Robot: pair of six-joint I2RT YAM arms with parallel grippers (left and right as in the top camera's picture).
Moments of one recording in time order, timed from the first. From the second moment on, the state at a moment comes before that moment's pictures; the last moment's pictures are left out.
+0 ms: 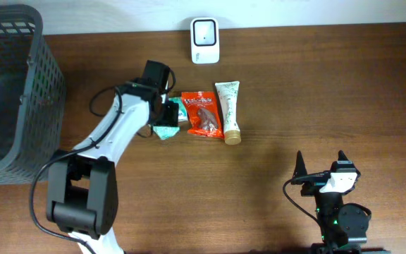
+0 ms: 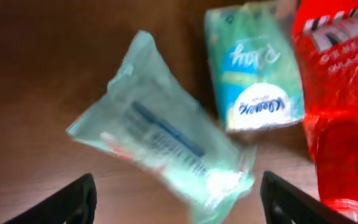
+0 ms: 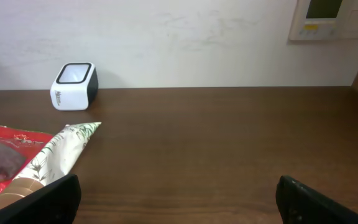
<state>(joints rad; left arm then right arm) -0.28 1.92 1.44 -0.82 -0.09 -0.19 -0.03 0.01 0.01 -0.08 0.00 0.01</state>
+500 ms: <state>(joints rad) 0.24 1.68 2.14 -0.93 -0.12 -0.17 -0.03 0.01 0.01 -0.08 0.00 0.02</state>
